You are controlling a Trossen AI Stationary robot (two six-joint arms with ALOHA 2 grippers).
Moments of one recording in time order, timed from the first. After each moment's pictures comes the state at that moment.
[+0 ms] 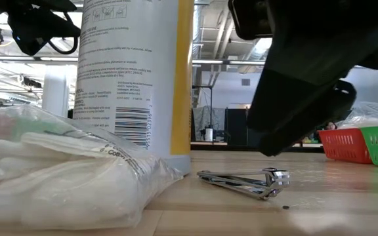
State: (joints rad) left arm -0.78 1.06 0.53 -0.01 -0.86 -0.79; right arm 0.62 2.02 1.29 -0.28 0.30 1.05
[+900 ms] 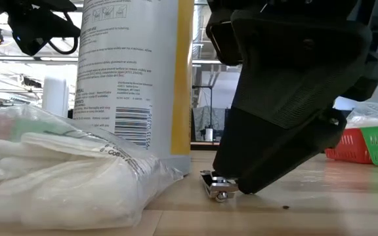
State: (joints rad) left arm -0.79 1.06 0.53 -0.01 -0.86 -0.79; right arm 0.62 2.13 1.32 -0.22 0.24 1.11
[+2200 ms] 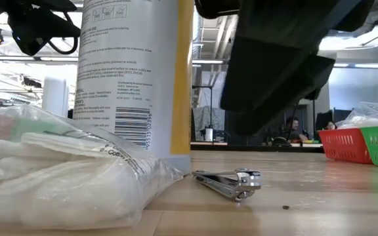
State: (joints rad) left arm -0.79 1.06 0.53 -0.01 -0.86 -0.79; right arm 0.59 2.11 1.53 -0.46 0.16 0.96
